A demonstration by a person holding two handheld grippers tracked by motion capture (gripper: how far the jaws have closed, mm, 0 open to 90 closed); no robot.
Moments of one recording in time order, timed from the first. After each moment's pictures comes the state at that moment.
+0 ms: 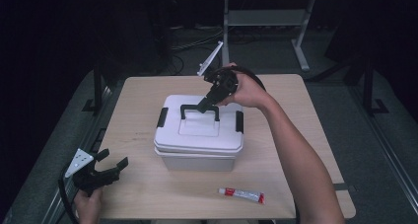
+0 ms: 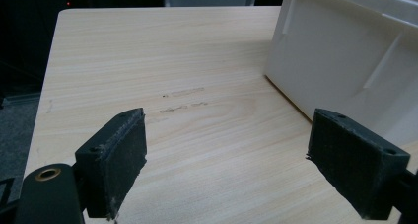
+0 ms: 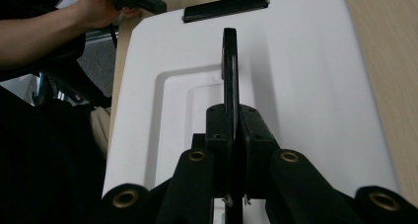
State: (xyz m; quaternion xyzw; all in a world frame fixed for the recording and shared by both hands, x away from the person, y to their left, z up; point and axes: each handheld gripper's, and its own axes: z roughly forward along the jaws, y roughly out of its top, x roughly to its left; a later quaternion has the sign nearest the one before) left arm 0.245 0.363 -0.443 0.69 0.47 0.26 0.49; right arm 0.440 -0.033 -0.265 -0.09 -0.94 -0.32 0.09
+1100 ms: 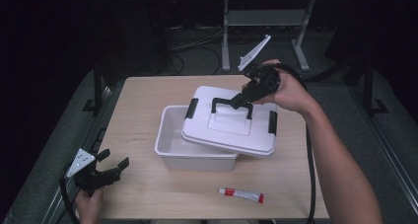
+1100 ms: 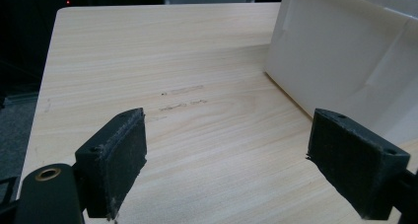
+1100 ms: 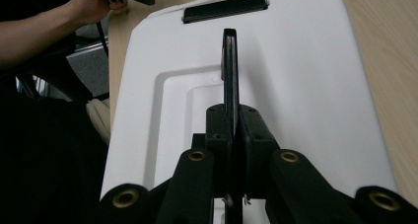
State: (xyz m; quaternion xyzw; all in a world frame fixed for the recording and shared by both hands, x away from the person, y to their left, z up) left arm 0.246 0.361 -0.444 0.69 0.47 0.27 0.48; right arm 0.411 -0.125 -0.239 -0.15 -0.93 -0.34 0.05
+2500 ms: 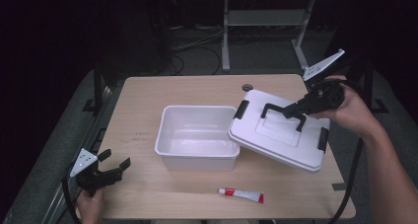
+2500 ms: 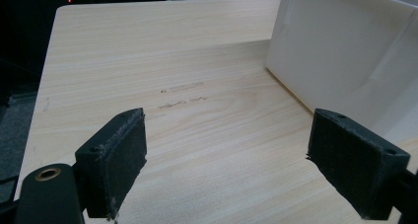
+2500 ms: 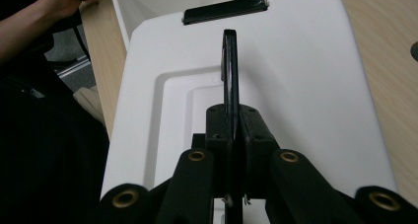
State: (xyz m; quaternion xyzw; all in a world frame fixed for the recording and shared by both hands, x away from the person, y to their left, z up) left arm 0.247 0.357 -0.445 0.70 0.46 0.27 0.47; right arm 0.370 -0.258 -0.255 -0.26 -0.90 -0.35 0.03
